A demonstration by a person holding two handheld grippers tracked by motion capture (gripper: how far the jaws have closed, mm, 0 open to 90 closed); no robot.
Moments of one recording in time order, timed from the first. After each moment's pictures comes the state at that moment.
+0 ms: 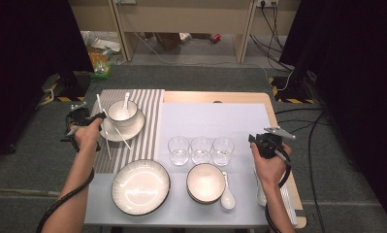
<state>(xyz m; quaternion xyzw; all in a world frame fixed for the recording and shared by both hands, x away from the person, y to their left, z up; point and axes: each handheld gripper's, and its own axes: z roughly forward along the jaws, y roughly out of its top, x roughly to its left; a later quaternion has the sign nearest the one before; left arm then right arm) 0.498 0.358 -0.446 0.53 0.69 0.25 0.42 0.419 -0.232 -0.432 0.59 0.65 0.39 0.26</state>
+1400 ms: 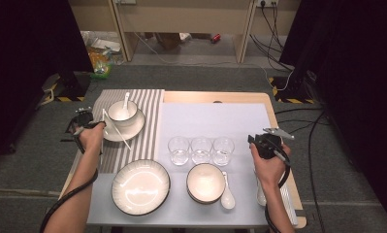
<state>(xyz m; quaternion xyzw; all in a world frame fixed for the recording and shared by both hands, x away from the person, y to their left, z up) 0.504 0.357 -0.469 0.54 0.74 0.23 0.34 0.419 -0.231 -0.434 0.59 0.66 0.39 0.26</state>
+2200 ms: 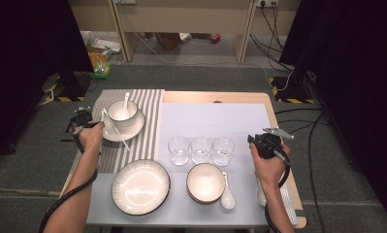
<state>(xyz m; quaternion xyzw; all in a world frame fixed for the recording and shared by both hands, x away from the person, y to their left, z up) 0.505 0.357 -0.466 0.53 0.75 0.24 0.32 0.419 -0.230 -0.434 0.59 0.66 0.39 0.26</state>
